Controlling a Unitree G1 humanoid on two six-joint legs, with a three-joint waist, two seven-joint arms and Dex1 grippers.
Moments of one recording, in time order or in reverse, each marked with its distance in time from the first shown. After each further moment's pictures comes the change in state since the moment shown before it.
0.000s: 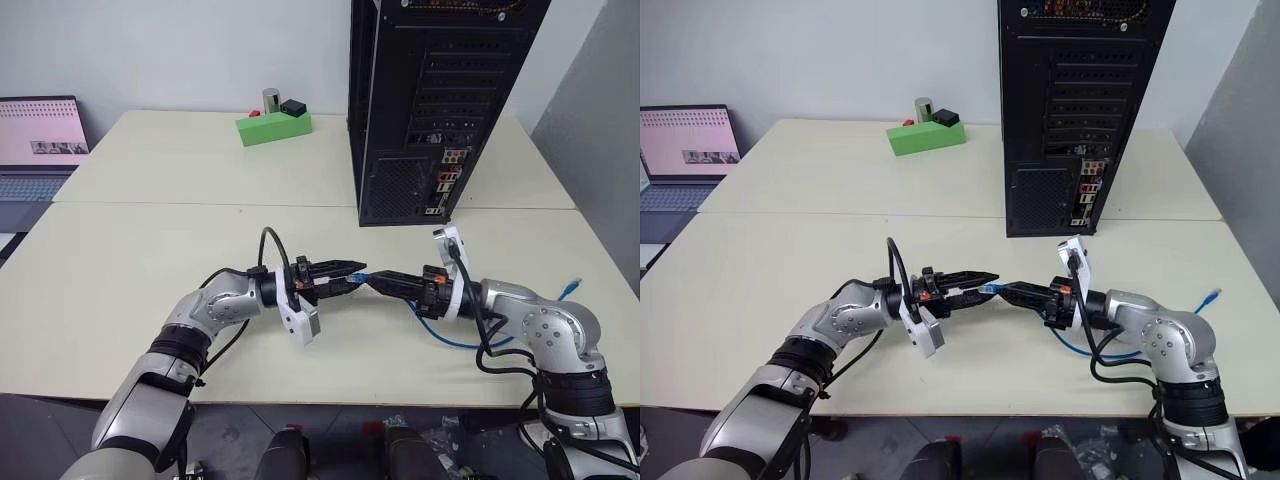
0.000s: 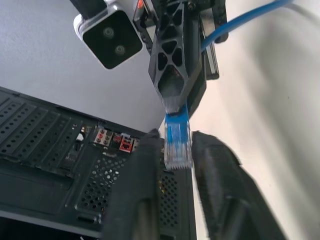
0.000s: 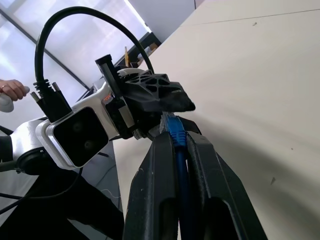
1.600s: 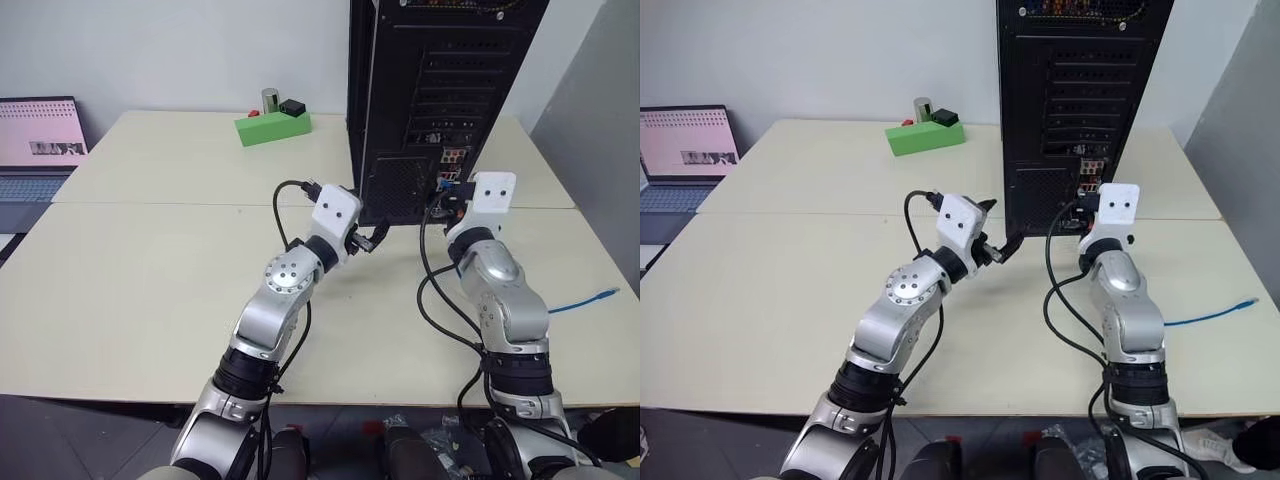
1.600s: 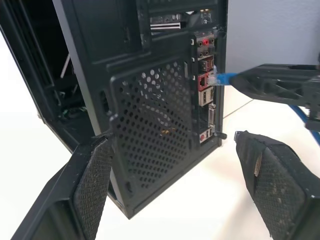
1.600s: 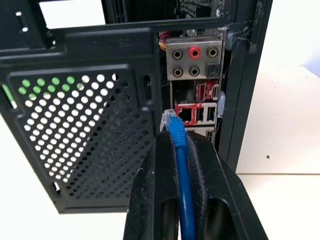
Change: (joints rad) left arm 0.096 -0.387 0.068 -0.726 -0.596 1.654 0.029; right arm -0.130 0.287 -0.048 0.125 -0.730 -0.559 -0.793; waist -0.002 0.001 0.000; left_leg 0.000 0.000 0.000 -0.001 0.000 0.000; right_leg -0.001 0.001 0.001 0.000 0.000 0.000
